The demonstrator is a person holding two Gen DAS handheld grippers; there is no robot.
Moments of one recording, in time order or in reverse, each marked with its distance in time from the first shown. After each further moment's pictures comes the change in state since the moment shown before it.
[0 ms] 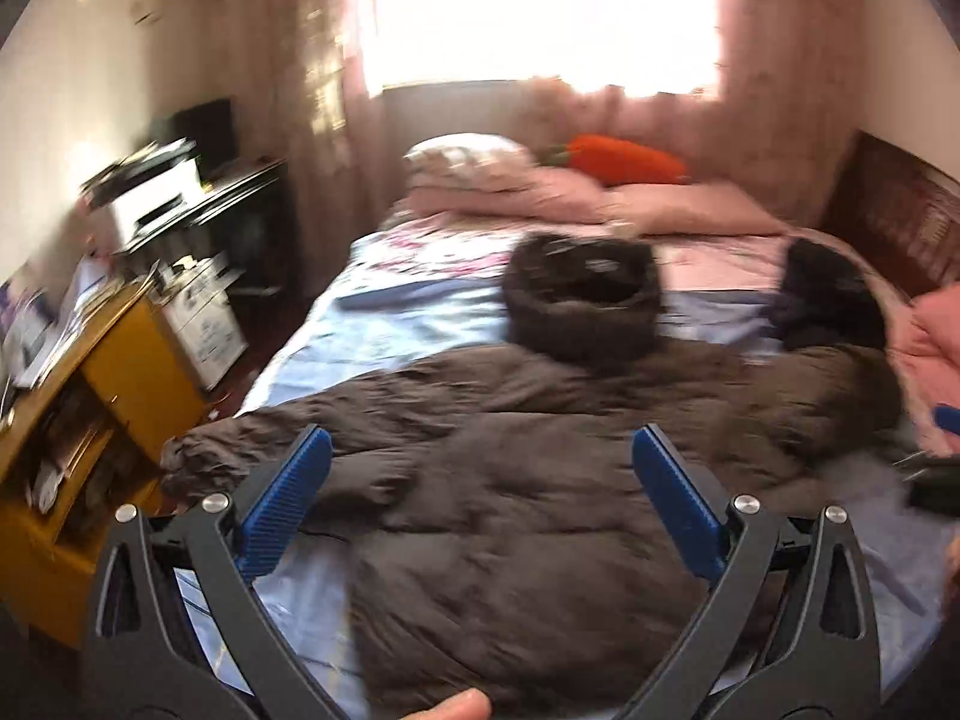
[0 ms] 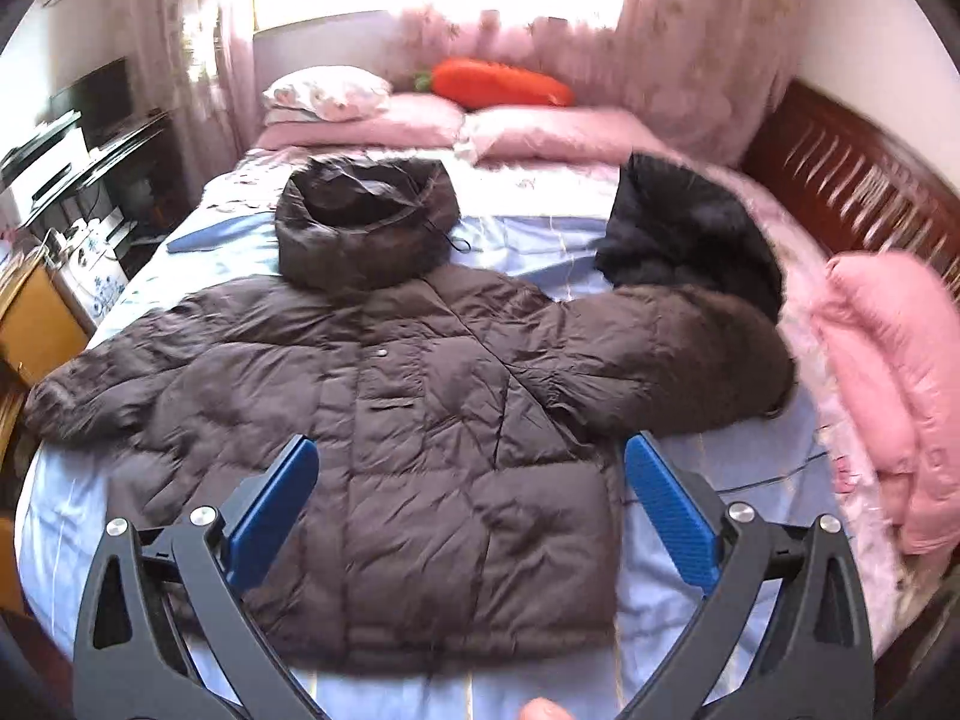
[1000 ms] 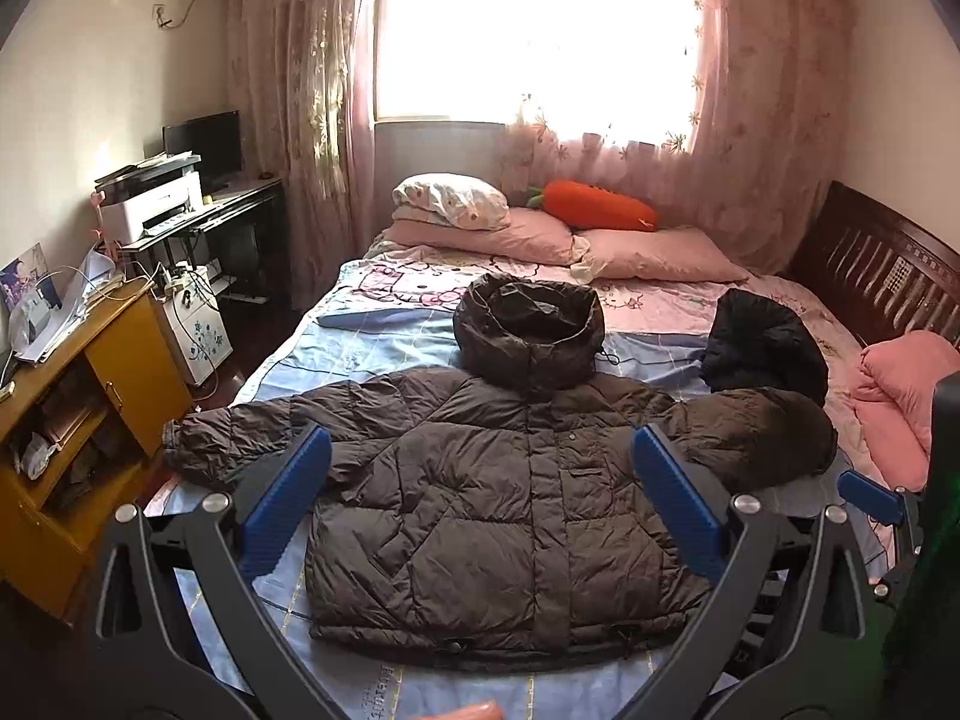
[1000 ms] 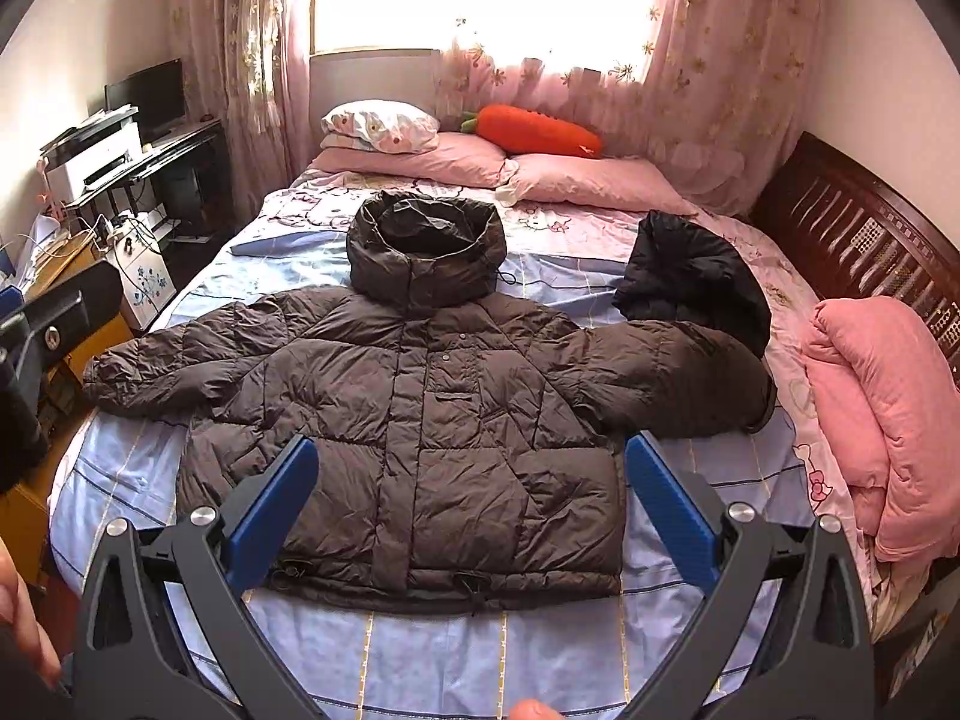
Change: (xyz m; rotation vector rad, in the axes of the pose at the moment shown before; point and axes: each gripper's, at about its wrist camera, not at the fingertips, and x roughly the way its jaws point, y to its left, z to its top) left arm -0.106 -0.026 -0.005 -0.086 -0.061 -0.019; right arm -0.110 0.050 -0.024 -0.058 -0.075 0.048
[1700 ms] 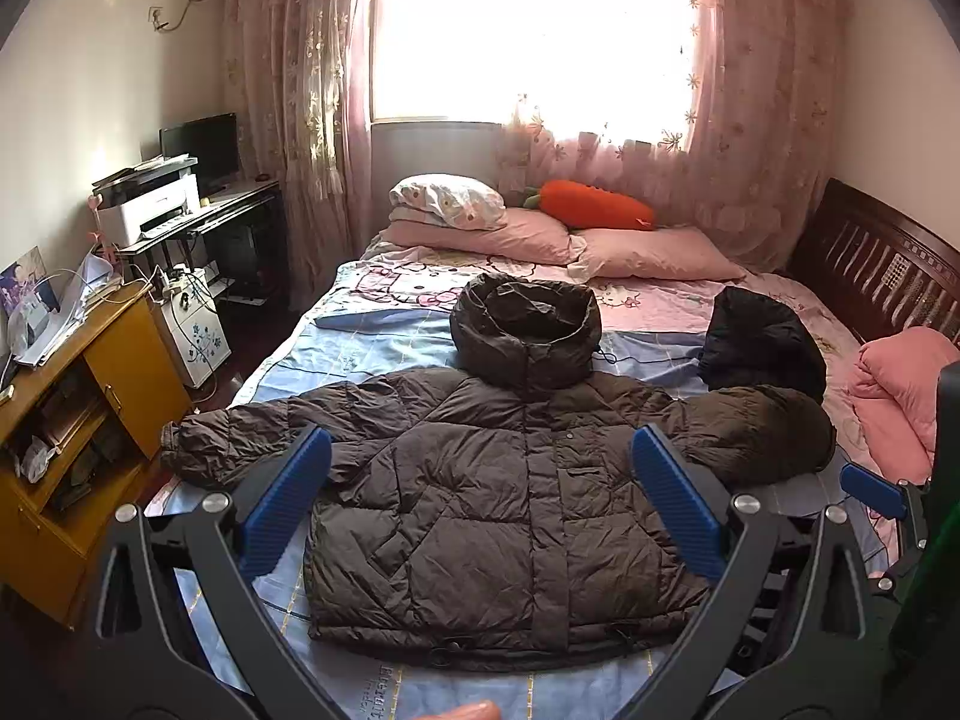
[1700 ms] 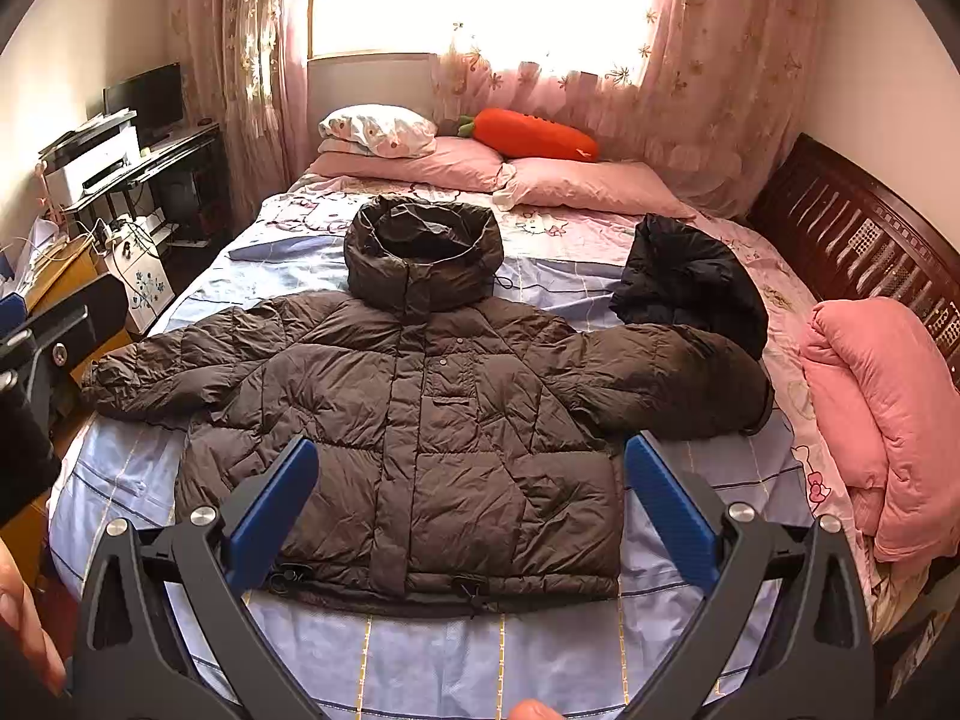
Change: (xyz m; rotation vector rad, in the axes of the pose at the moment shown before) left arm 0.002 0.003 -0.002 0.009 -0.006 -0.007; right arm 0.002 0.000 0.000 0.005 -0.011 -0.005
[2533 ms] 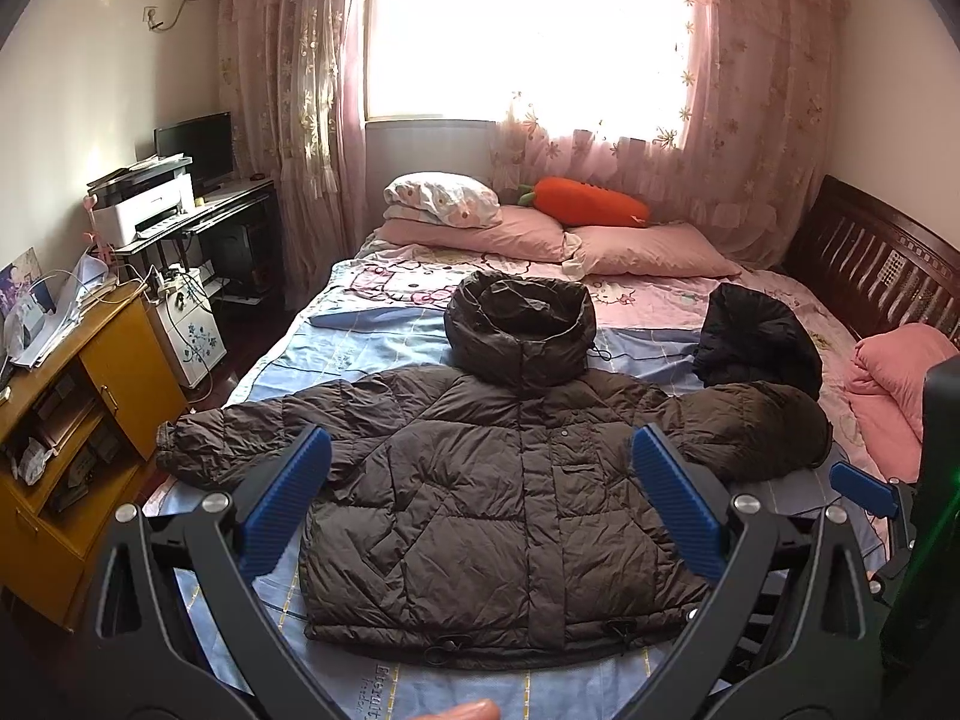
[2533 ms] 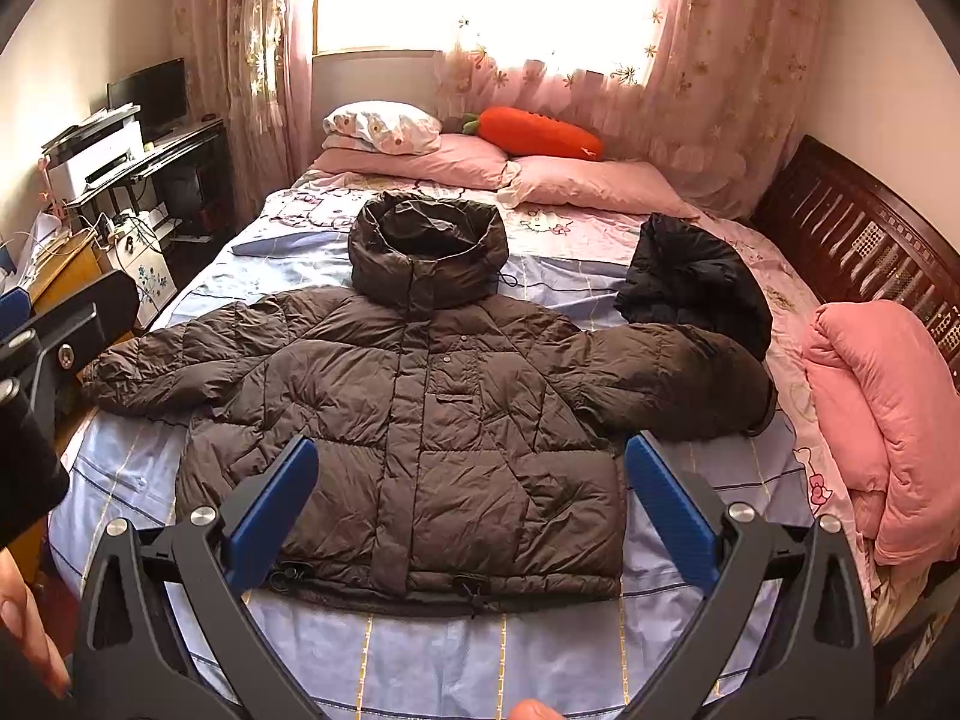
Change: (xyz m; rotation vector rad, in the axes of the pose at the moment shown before) left arm -0.003 -0.001 -0.003 0.011 0.004 -0.013; right arm 0.000 0.003 0.000 -0.005 0.002 0.003
